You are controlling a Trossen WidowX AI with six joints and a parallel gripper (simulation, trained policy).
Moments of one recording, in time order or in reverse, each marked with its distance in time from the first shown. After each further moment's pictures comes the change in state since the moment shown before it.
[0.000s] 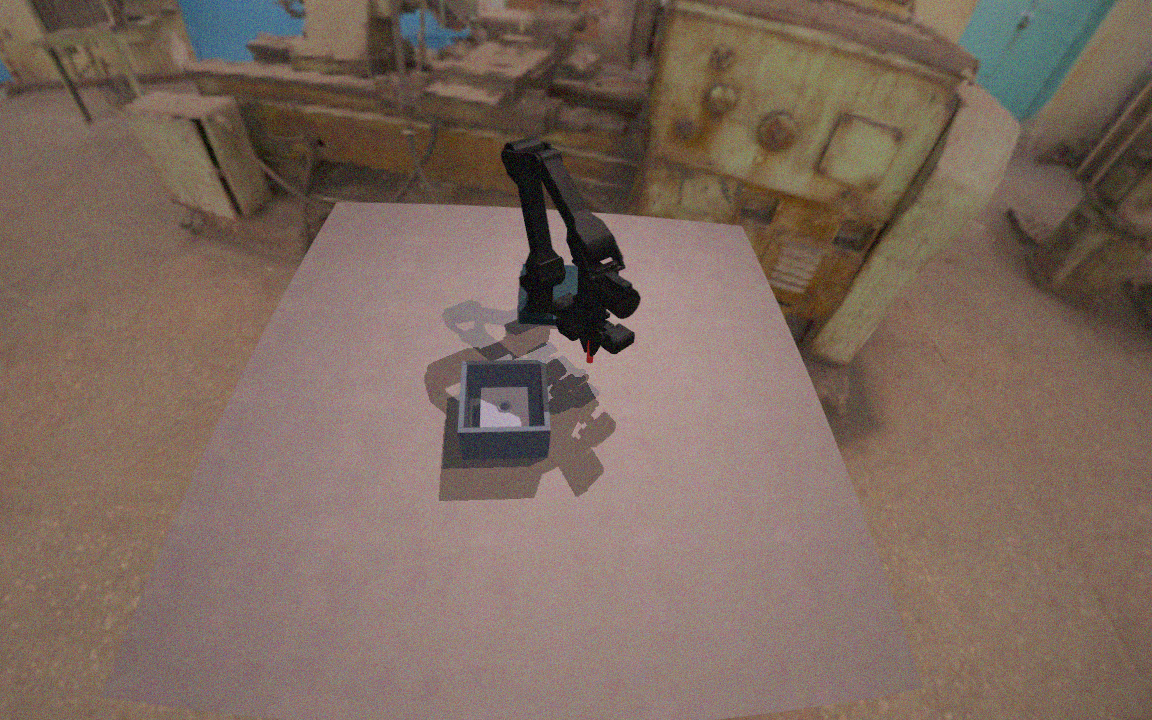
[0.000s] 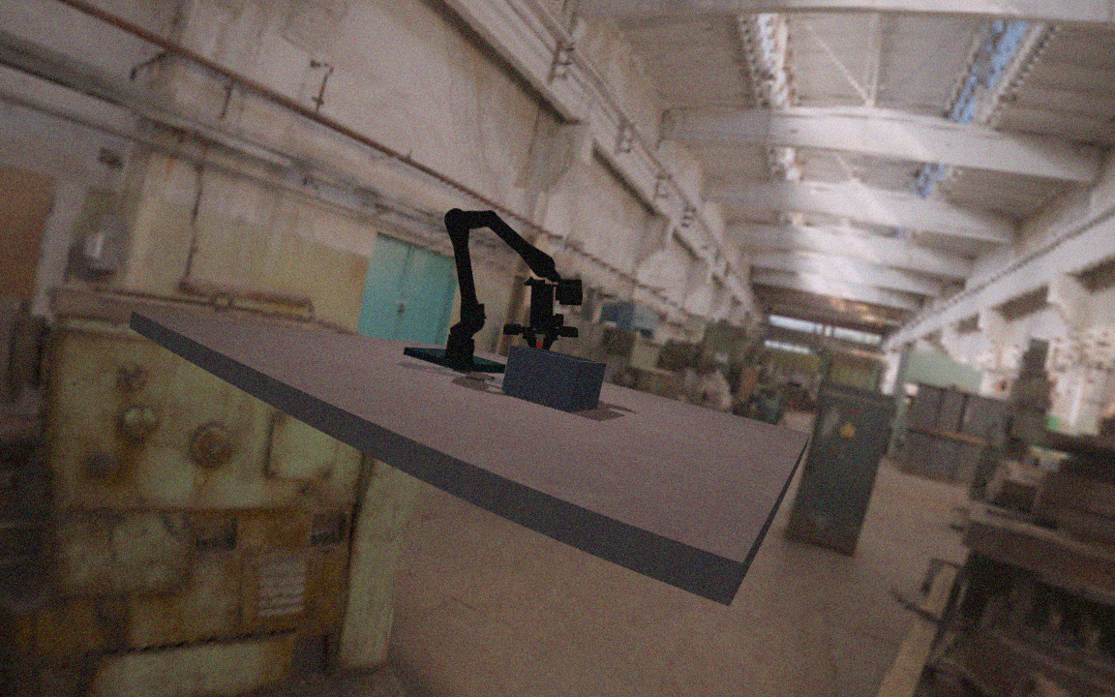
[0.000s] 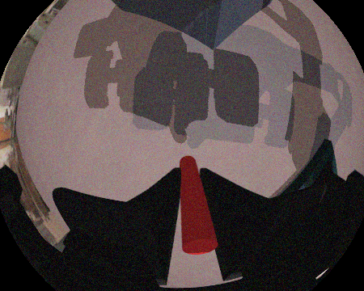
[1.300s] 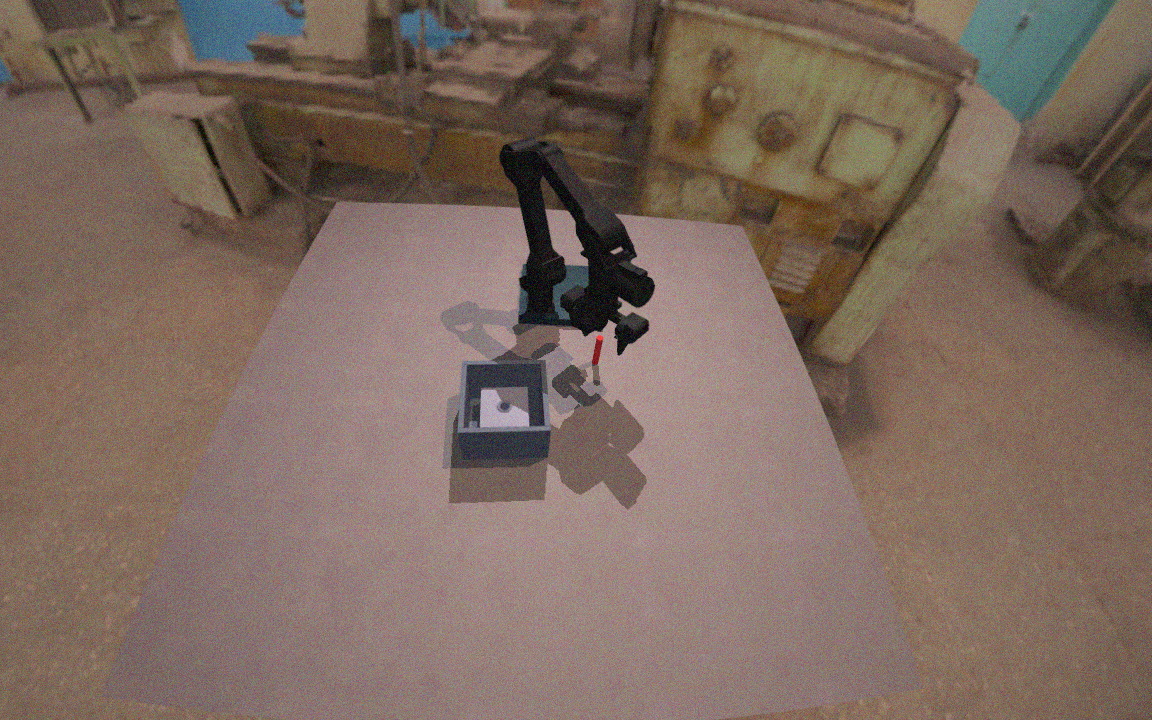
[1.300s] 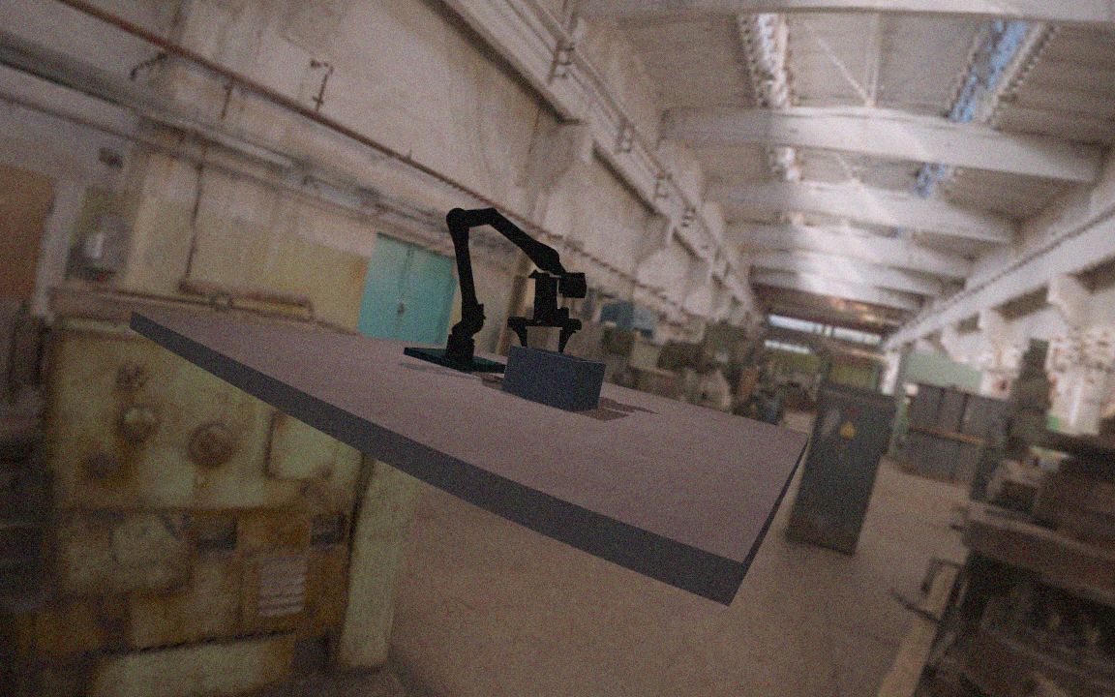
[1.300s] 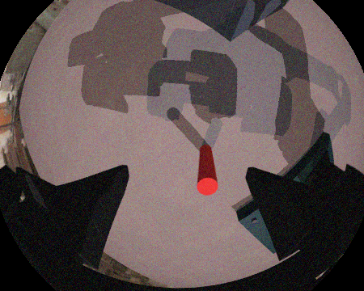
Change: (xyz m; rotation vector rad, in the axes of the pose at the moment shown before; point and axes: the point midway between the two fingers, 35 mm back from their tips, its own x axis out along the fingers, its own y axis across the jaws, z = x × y) arm -0.020 0.014 -0.022 -0.075 0.050 0.013
